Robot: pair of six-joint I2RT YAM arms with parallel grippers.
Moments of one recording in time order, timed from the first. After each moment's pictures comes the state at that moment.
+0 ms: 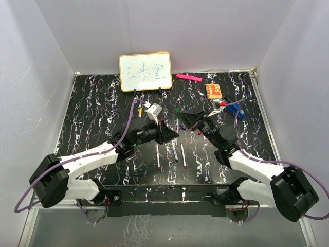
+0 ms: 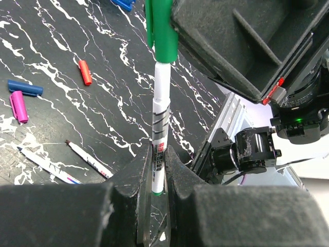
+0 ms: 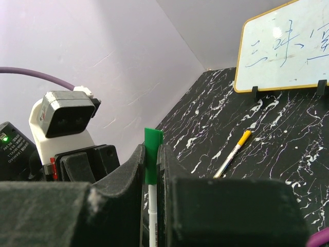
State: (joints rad) left arm -0.85 1.26 0.70 0.35 0.27 -0.62; right arm 0.57 1.10 0.41 0.97 -0.15 0.73
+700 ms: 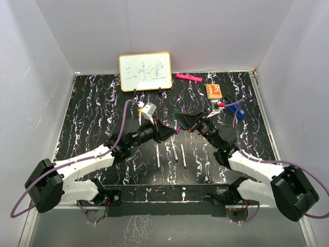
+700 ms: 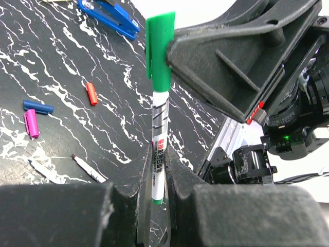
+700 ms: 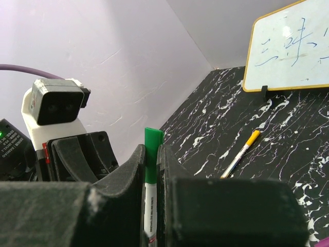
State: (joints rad) left arm -0.85 1.18 0.65 0.40 0.18 -0.63; right arm 0.59 1.10 0.41 0.98 -0.15 0.73
